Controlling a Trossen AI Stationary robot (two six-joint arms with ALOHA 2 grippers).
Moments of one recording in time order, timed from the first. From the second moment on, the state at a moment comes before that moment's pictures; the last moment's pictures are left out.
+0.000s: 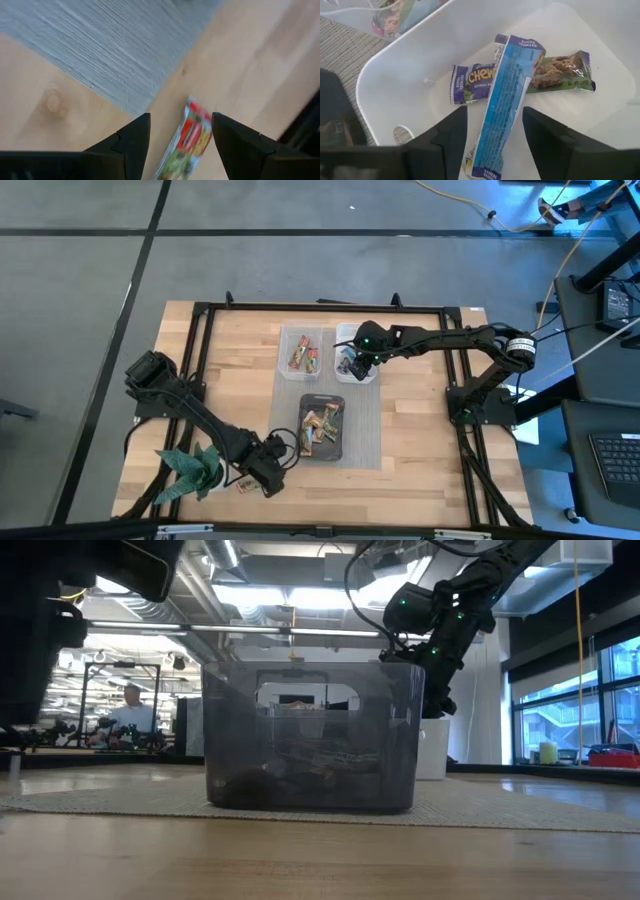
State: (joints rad) left arm -0.62 1.75 1.18 -0.74 -0.08 -1.26; right arm -0.35 1.61 0.94 -0.36 0.00 0.33
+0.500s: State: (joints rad) left arm -0.59 1.75 1.18 -0.71 -0.05 -1.30; right arm -0.35 1.61 0.94 -0.36 0.00 0.33
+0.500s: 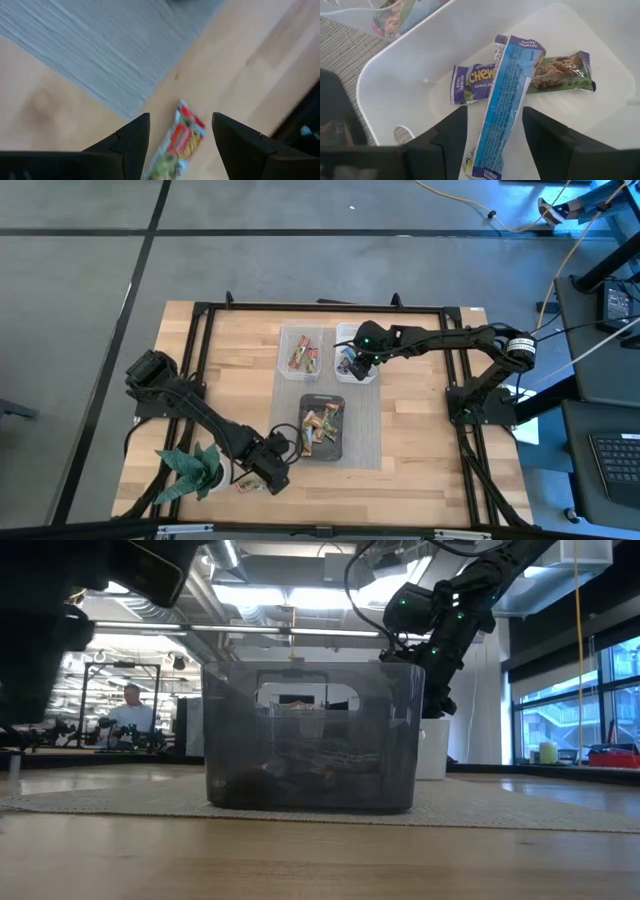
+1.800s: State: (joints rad) left arm -0.71 1.89 1.18 -0.70 -0.03 -1.16; right arm -0.35 1.61 0.94 -0.36 0.00 0.33
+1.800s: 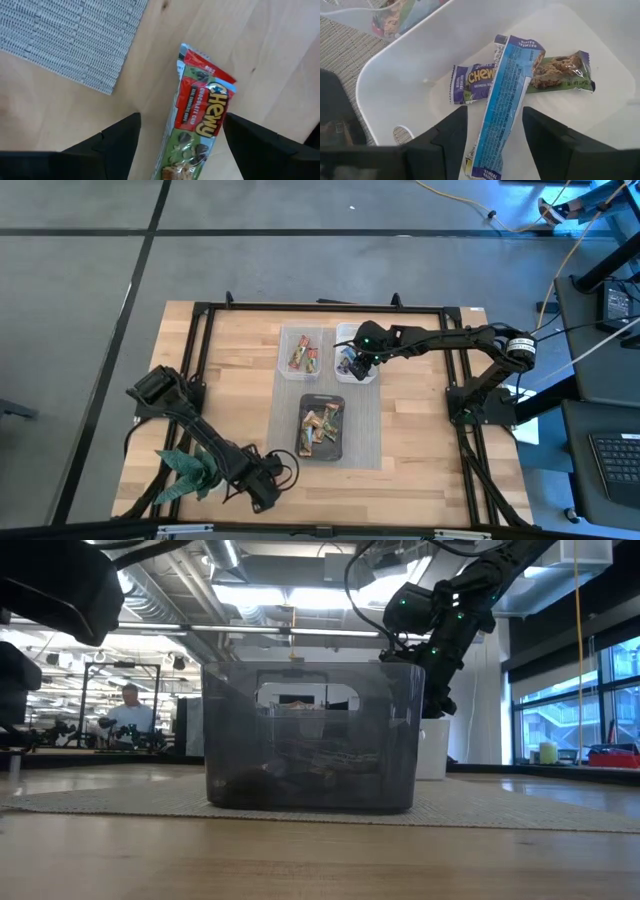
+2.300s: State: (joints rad) left arm -0.71 1.90 1.18 -0.73 -0.04 -1.11; right arm -0.35 1.61 0.94 -0.36 0.00 0.33
